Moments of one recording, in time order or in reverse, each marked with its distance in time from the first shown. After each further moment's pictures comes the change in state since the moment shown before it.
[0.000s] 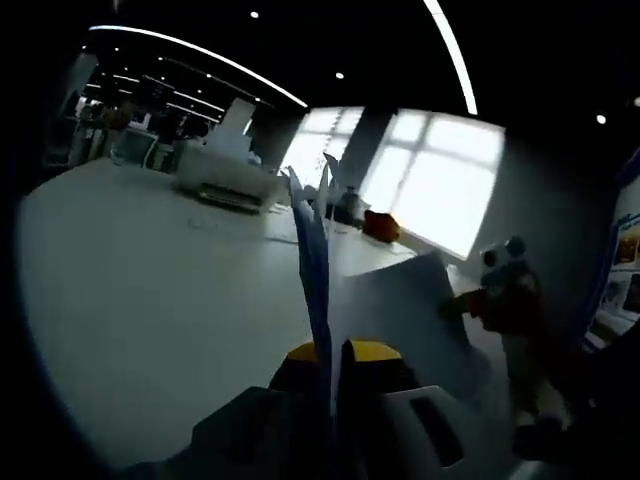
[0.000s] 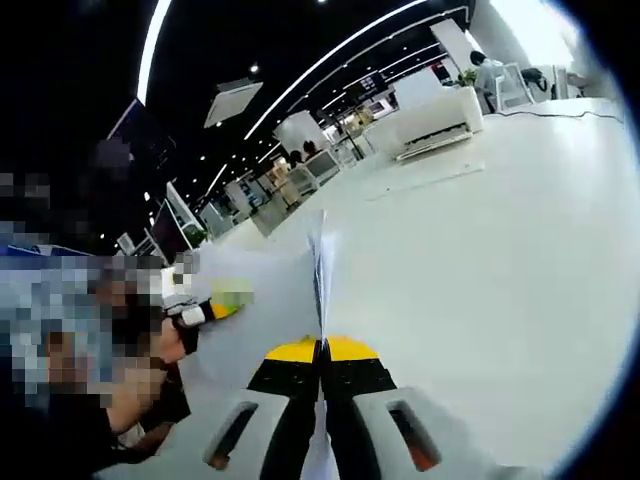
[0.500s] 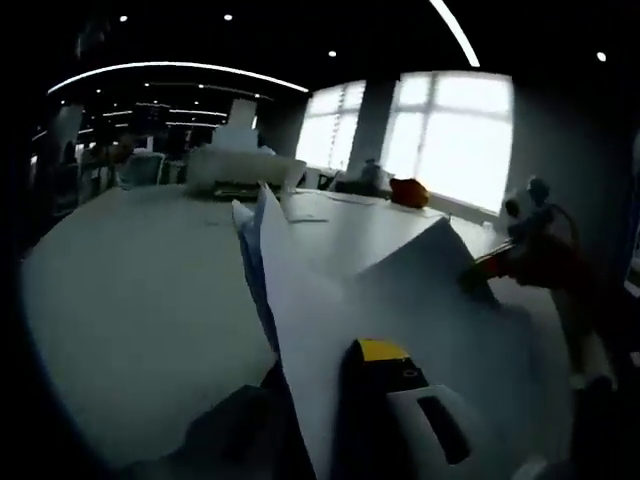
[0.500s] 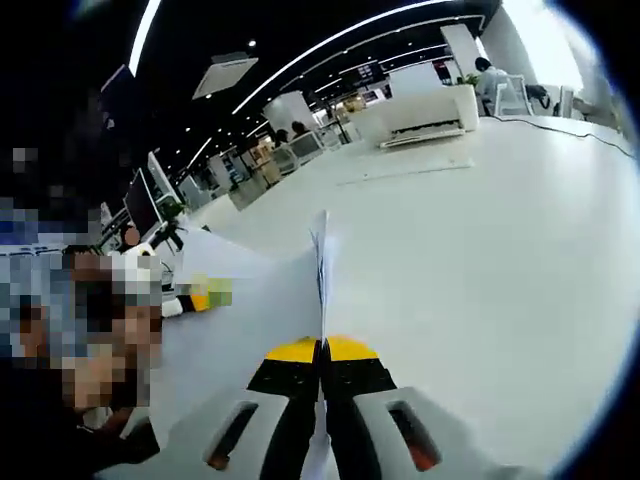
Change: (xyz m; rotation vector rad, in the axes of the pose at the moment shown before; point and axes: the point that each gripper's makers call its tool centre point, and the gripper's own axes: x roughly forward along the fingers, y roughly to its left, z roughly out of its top) left arm 0.025 0.025 -0.026 0.201 0.106 0.159; right arm 0.017 -0.039 -0.010 -0.060 0.067 -0.095
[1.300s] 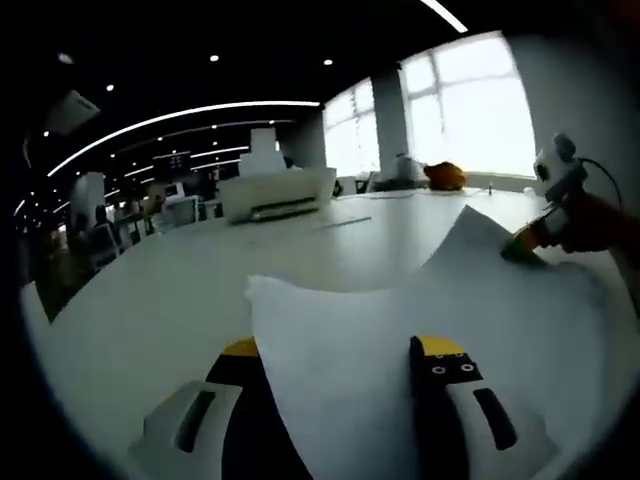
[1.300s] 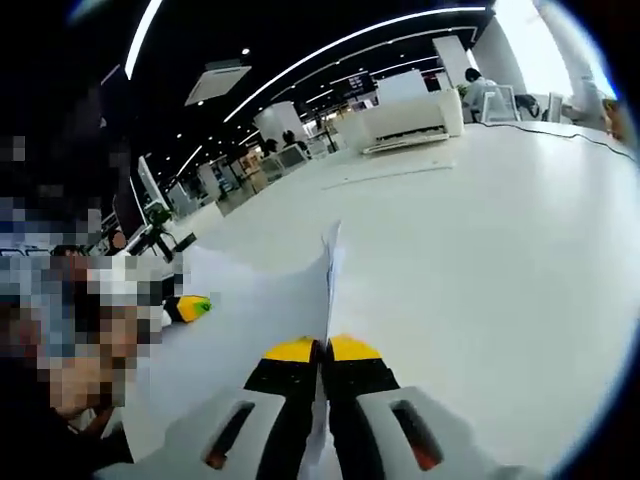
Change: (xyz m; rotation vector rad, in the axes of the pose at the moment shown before) left arm 0.004 0.040 -0.008 0.130 -0.041 0.203; right arm 0.010 -0.031 -0.006 -0.007 -0.057 -0.060
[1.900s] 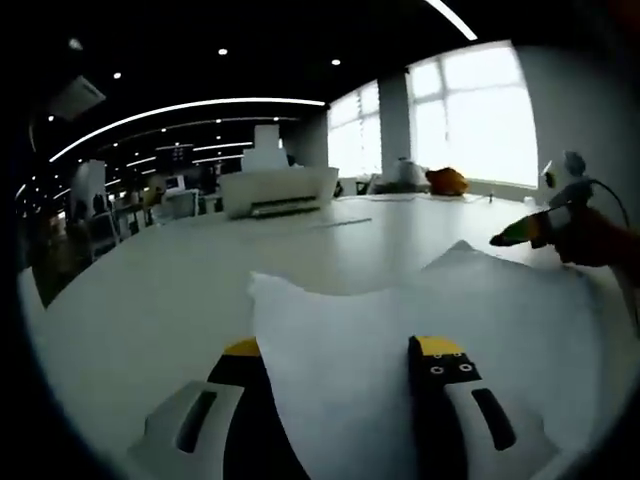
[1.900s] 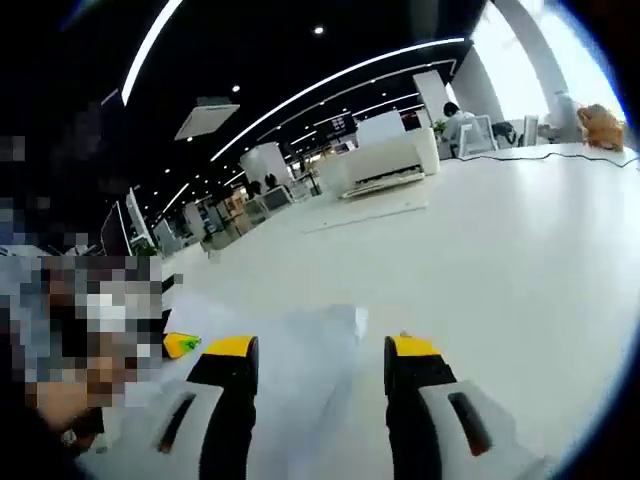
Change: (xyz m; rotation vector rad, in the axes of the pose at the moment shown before) left arm -0.001 -0.004 -0.001 -0.024 -0.009 -0.001; right arm -0.020 -0.001 0.036 0.026 -0.289 -0.063
